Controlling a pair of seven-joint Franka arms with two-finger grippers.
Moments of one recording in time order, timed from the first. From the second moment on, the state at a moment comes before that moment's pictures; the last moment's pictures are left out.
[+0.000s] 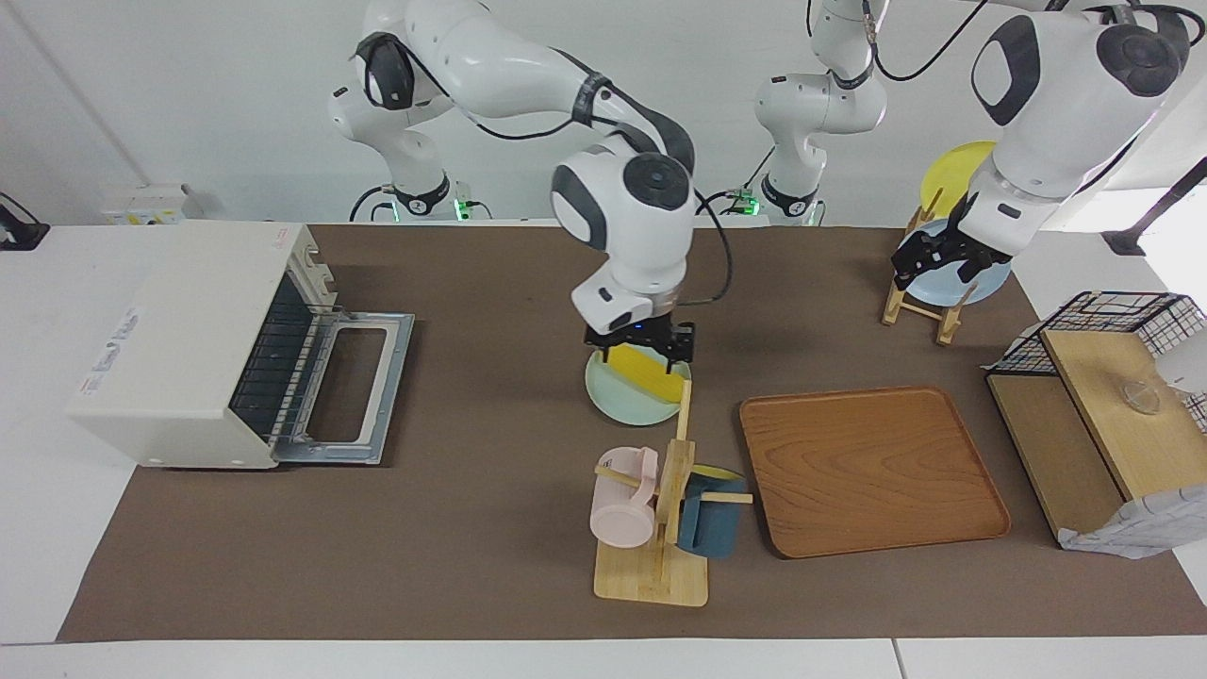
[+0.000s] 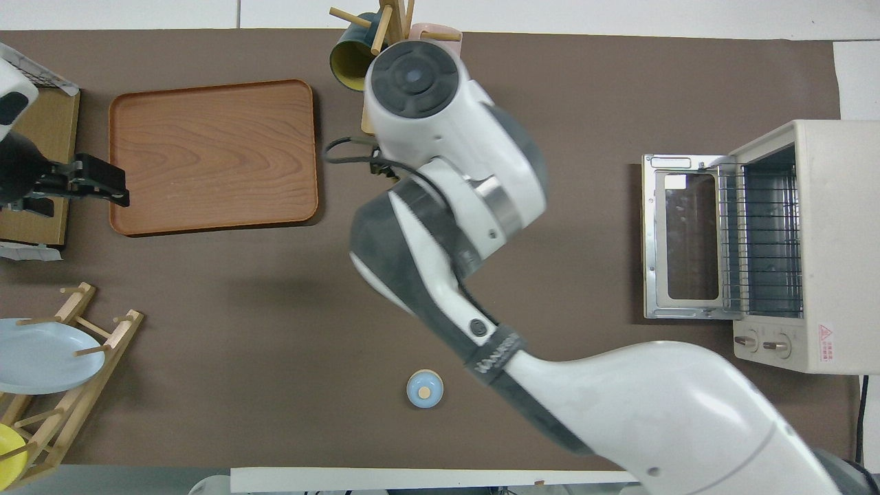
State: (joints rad) left arm -0.22 -0.03 0.05 -1.78 -0.01 1.67 -0.26; right arm 0.47 0.51 0.08 -1.22 -0.04 1.71 0.76
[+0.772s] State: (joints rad) left arm -0.78 0.22 0.03 -1.99 -0.01 2.28 -1.46; right arm 0.19 0.29 0.08 -1.96 -0.16 2.05 0.34
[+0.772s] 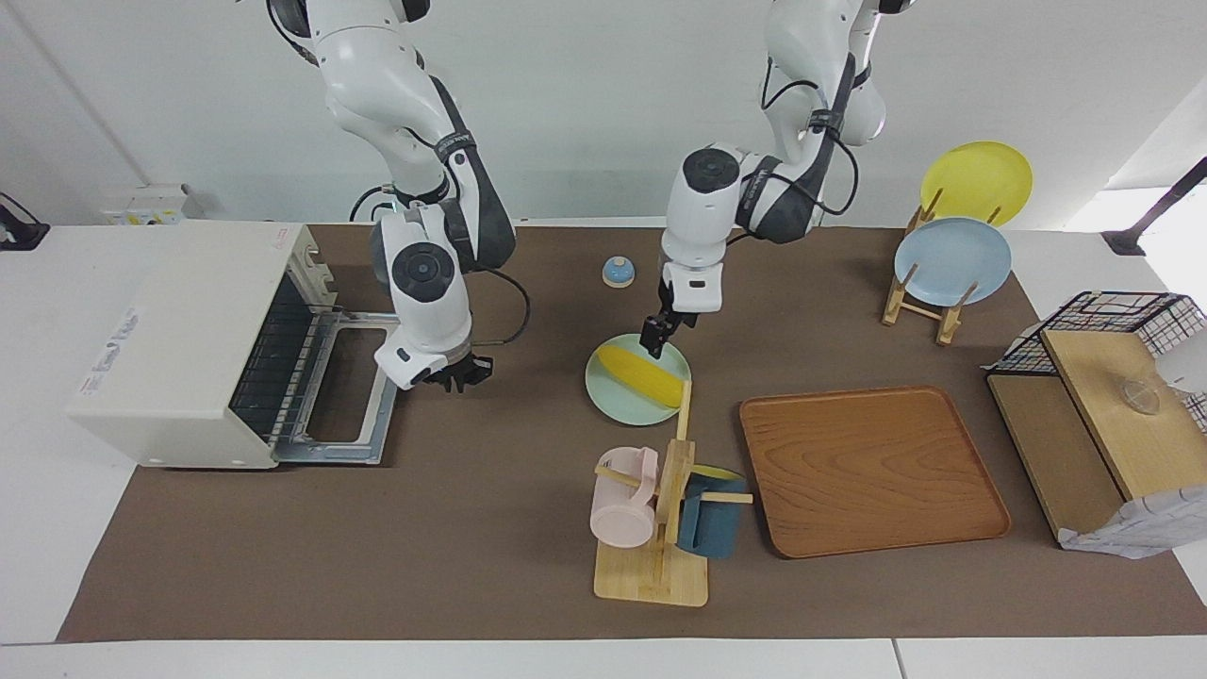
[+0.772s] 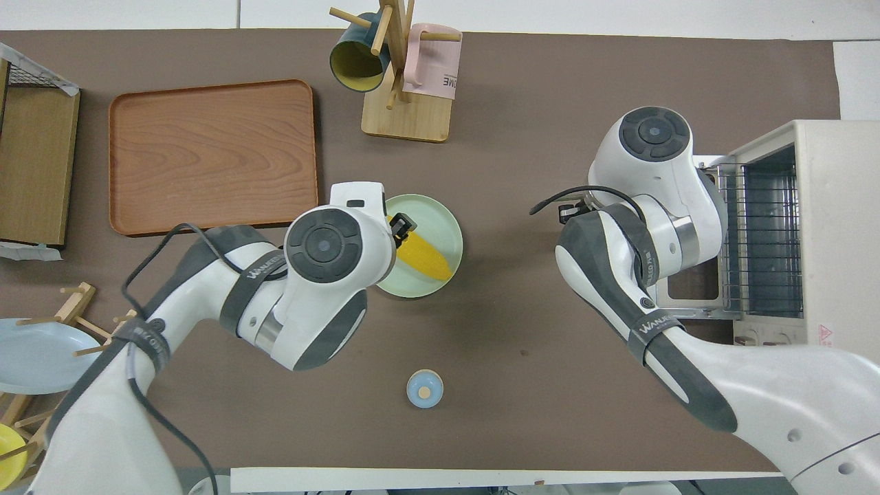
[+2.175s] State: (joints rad) left arm -0.52 0.27 0.07 -1.81 0.06 2.09 -0.75; right arm 0.06 0.20 0.12 -1.86 -0.34 1.77 -0.01
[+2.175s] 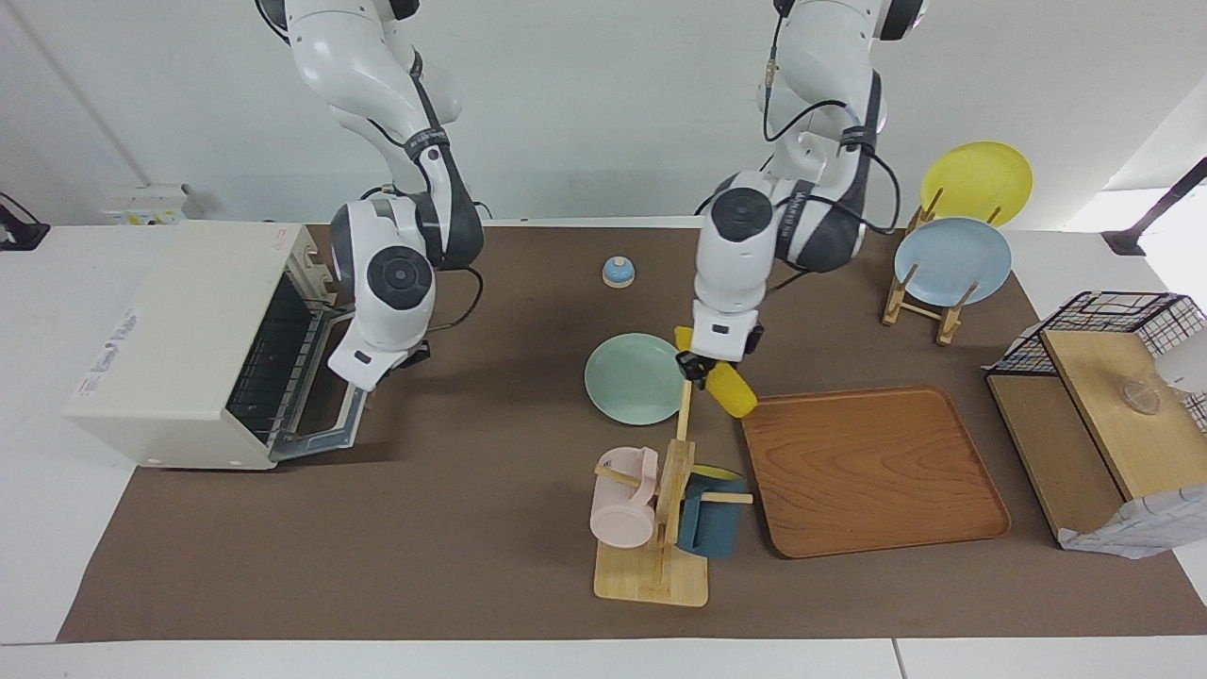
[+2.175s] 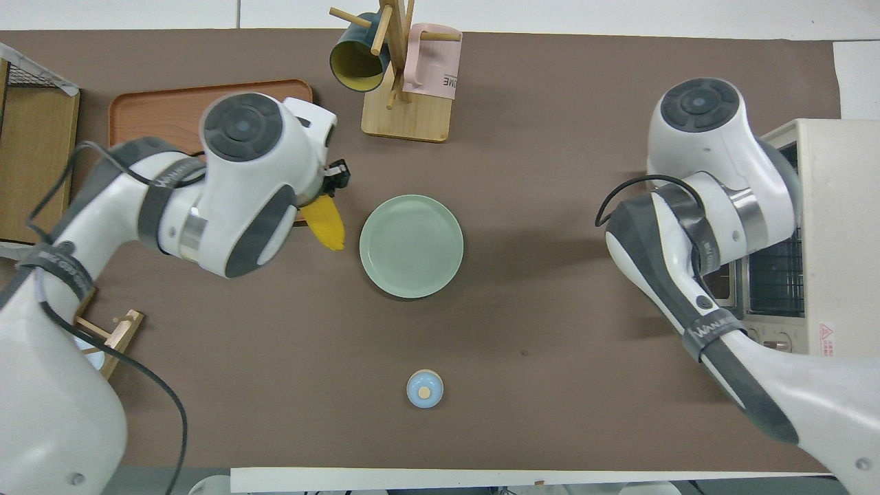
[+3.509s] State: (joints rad) left arm -0.24 0.42 0.07 -1.65 0.06 2.20 -0.23; right arm -0.15 -0.04 0.07 -1.49 -0.04 1.38 -0.12
